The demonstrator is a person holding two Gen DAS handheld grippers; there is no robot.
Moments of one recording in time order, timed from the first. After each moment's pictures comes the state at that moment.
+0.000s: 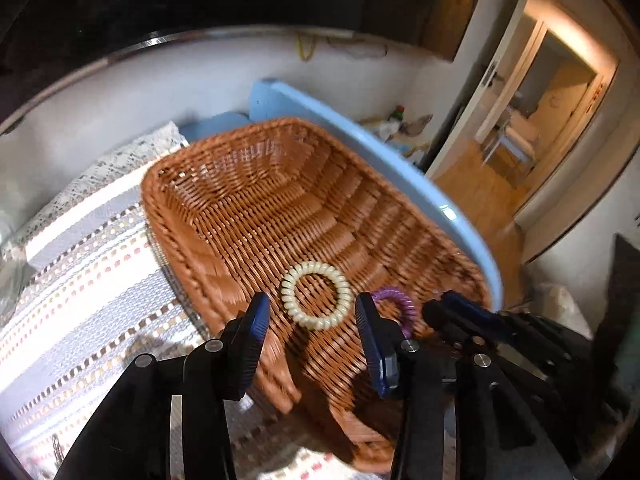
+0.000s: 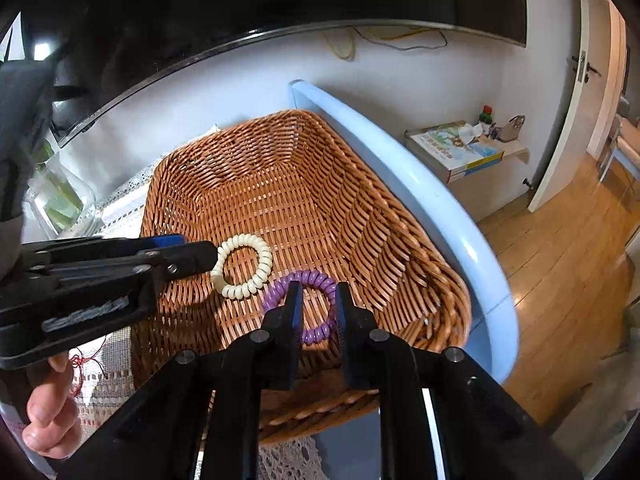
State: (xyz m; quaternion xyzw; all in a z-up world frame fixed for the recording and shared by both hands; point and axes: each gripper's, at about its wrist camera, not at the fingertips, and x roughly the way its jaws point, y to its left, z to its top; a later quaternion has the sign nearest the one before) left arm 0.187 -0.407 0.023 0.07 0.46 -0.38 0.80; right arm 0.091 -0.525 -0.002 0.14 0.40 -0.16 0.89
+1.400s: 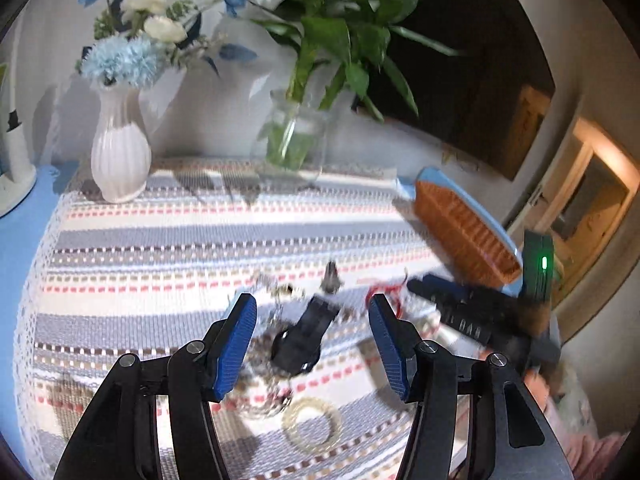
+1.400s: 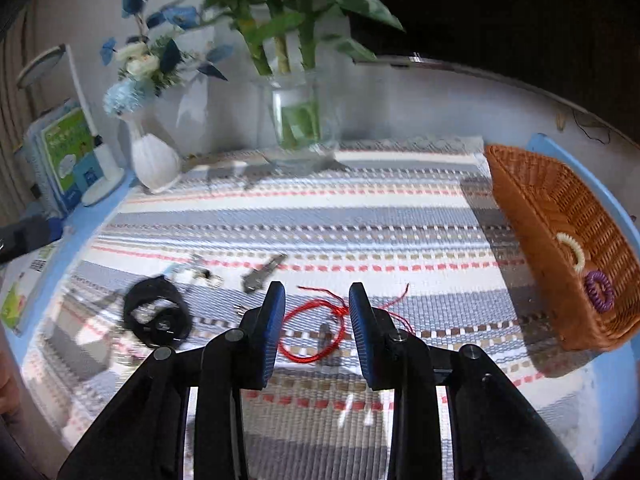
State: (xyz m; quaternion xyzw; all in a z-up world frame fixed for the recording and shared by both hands) left arm 0.083 0.006 0.015 -0.07 0.36 -0.26 0.89; right arm 0.099 -0.234 -0.018 0.04 0.37 0.06 0.93
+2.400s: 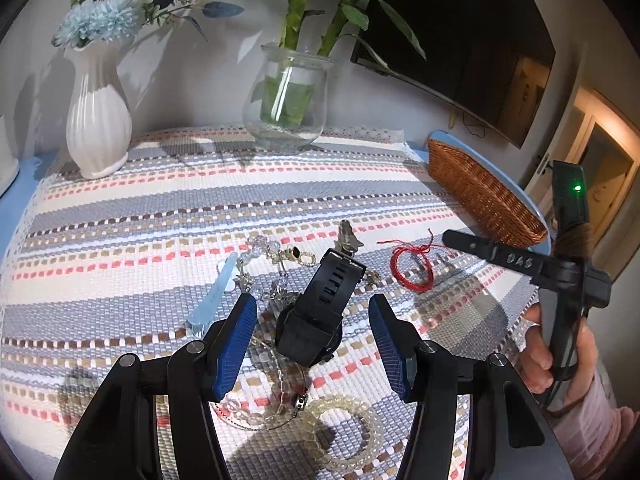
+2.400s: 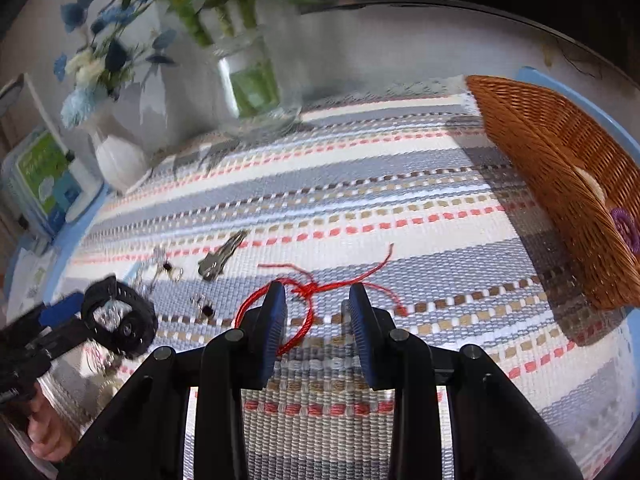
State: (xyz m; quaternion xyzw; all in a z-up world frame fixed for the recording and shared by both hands) left arm 0.096 -0.012 -0.041 -0.04 0.37 -0.26 0.89; right arm 0.113 -0.271 -0.045 0.12 0.39 0.02 0.91
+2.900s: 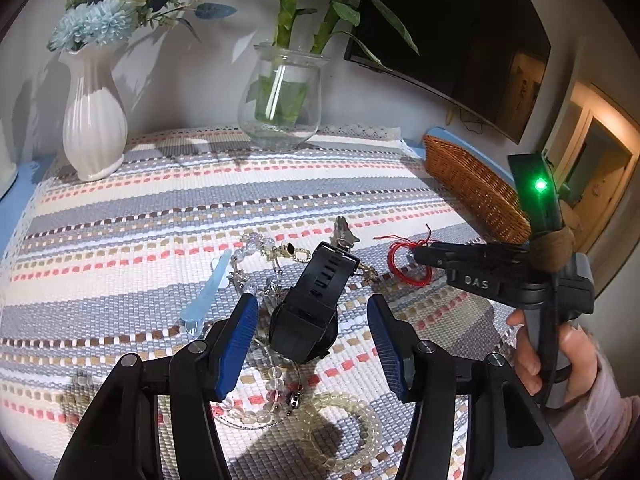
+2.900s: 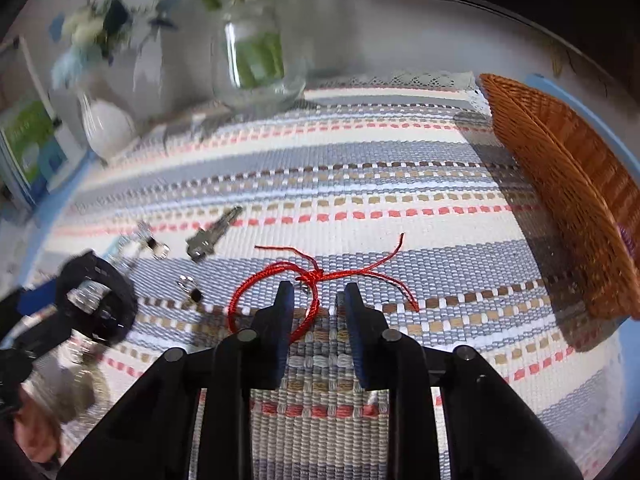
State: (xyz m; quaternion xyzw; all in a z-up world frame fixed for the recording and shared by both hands) left arm 0.089 -0.016 -0.044 -0.03 0.36 -0.26 0.89; right arm 0.129 -0.231 -0.061 0.02 0.45 0.00 0.89
